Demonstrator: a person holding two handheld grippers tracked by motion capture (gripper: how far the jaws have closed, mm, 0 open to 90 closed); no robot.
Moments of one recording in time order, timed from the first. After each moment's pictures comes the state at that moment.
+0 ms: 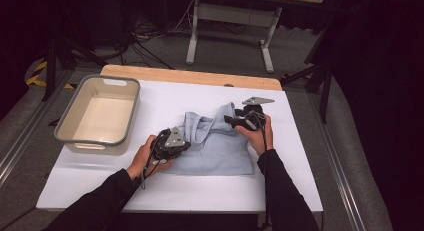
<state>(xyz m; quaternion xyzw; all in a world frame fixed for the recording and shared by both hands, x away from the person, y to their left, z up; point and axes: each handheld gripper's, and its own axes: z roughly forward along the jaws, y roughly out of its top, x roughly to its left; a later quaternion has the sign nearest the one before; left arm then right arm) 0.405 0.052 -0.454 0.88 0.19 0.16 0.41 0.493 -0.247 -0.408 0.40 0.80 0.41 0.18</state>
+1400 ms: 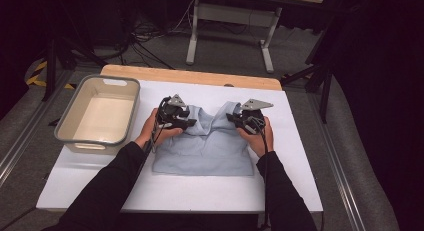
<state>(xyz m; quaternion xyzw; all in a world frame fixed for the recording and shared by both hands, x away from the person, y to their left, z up) 0.498 0.045 -0.426 0.86 0.27 0.09 0.44 0.476 -0.243 -0.402 0.33 0.82 0.42 0.22</state>
